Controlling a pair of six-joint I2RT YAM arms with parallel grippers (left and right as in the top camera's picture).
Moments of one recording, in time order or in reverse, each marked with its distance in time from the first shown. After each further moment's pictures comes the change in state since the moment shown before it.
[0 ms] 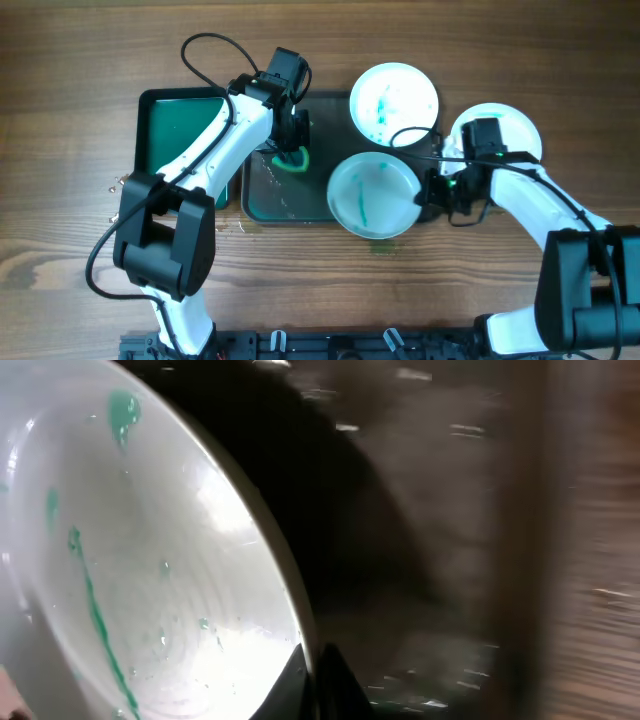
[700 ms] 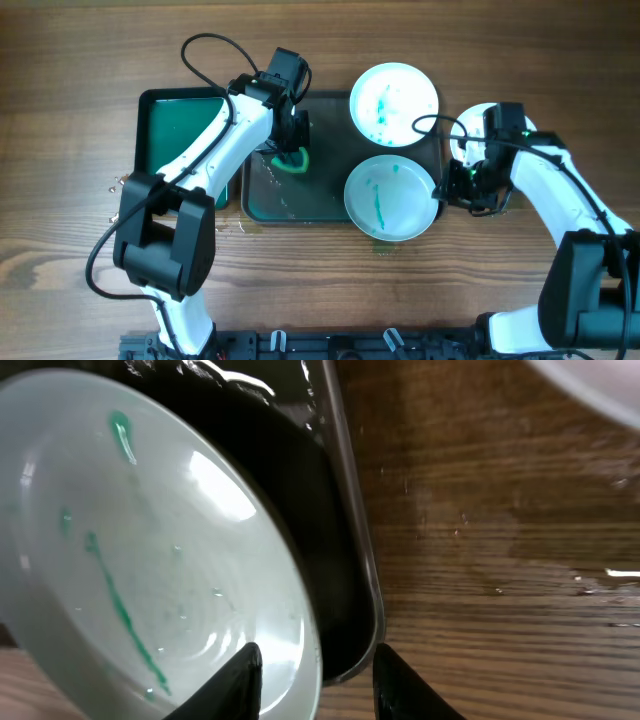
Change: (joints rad) left arm 0.000 0.000 0.000 -0.008 0.000 0.000; right arm -0.105 0.000 0.121 -0.248 0.120 -0.055
